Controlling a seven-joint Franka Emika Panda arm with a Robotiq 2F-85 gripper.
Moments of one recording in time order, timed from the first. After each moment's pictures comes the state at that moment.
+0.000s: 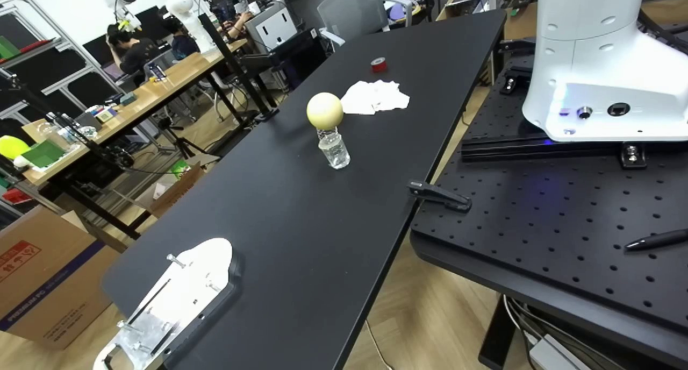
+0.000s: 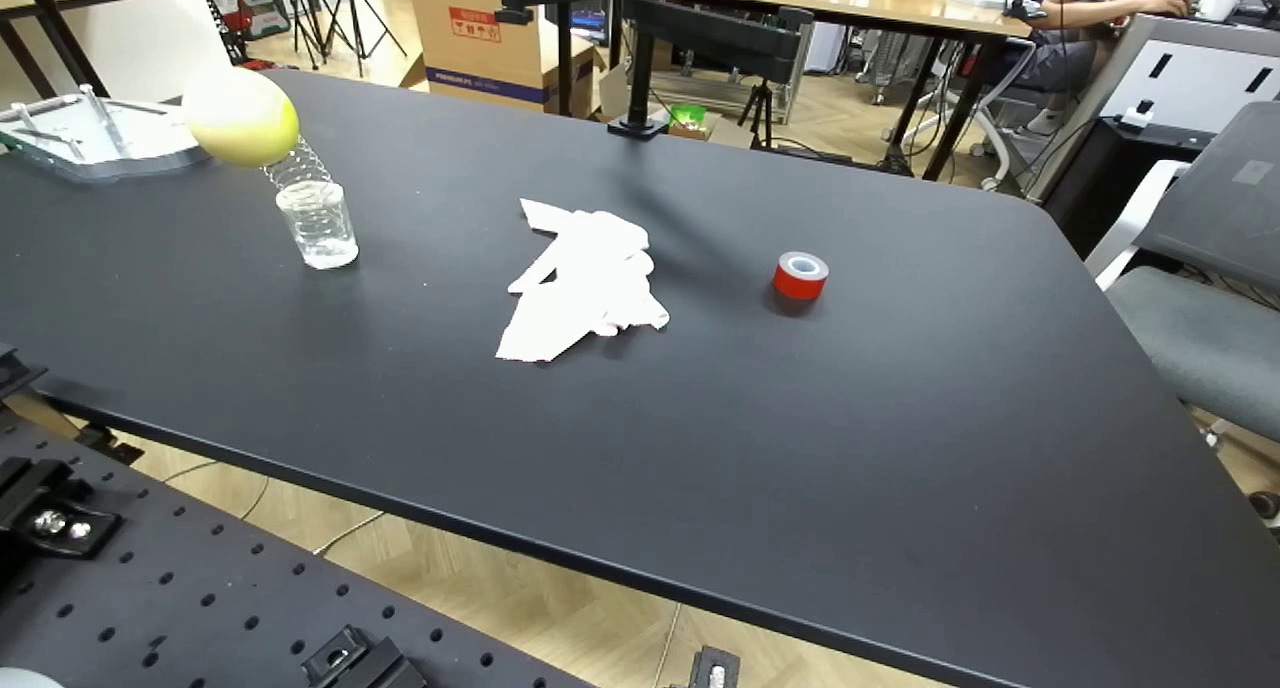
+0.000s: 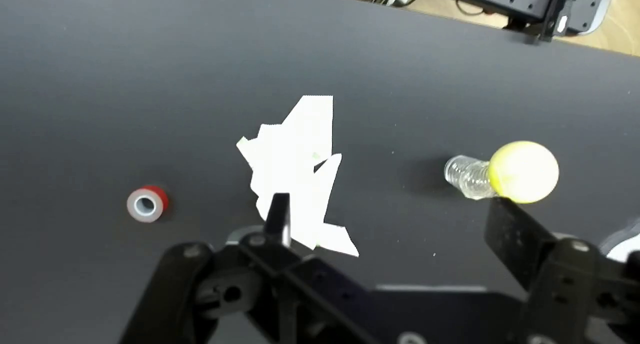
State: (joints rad) arm 0.01 -0.40 -0.11 -2.22 -0.02 1.71 -0.36
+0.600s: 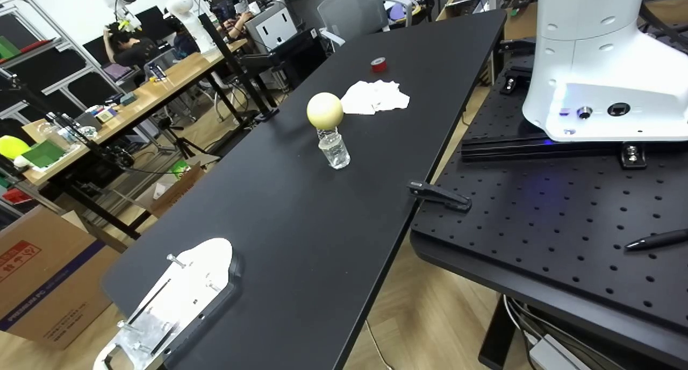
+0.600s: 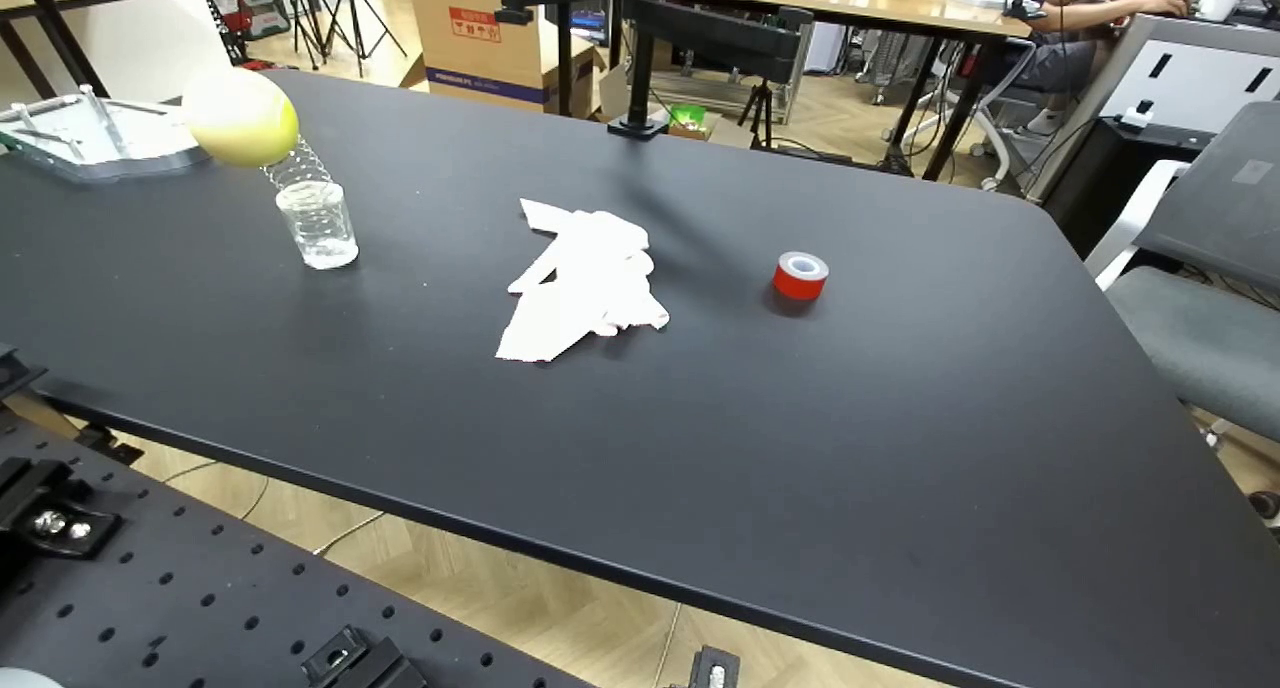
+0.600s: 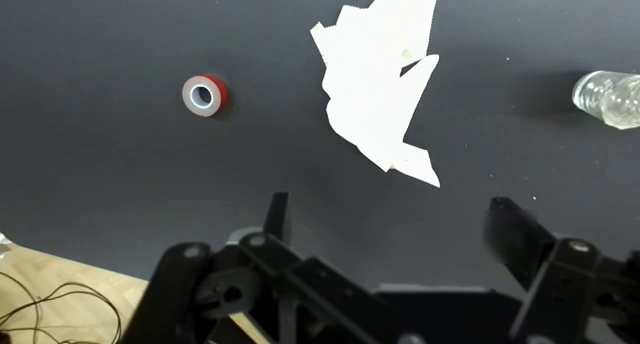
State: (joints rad) arm 0.01 -0.20 -0.09 -2.27 -0.12 2.16 -0.35
